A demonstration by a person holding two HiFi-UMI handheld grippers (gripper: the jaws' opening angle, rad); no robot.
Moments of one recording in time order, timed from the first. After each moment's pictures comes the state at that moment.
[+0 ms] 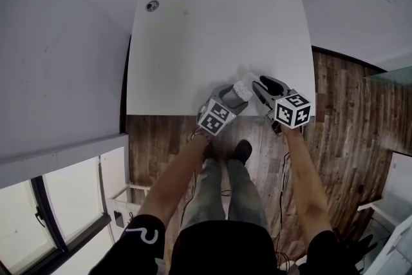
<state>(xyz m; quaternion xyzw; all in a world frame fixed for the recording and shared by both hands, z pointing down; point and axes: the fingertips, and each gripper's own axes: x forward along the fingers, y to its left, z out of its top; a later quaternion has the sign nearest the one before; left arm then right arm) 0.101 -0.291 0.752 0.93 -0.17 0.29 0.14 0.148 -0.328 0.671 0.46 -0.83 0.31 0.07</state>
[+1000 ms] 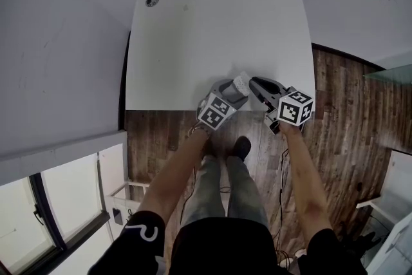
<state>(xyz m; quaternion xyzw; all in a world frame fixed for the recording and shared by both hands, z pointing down) 0.101 -0.292 0.752 0.93 -0.17 0.29 0.14 0.121 -0.313 0.648 0.39 -0.85 0.36 -0.01</state>
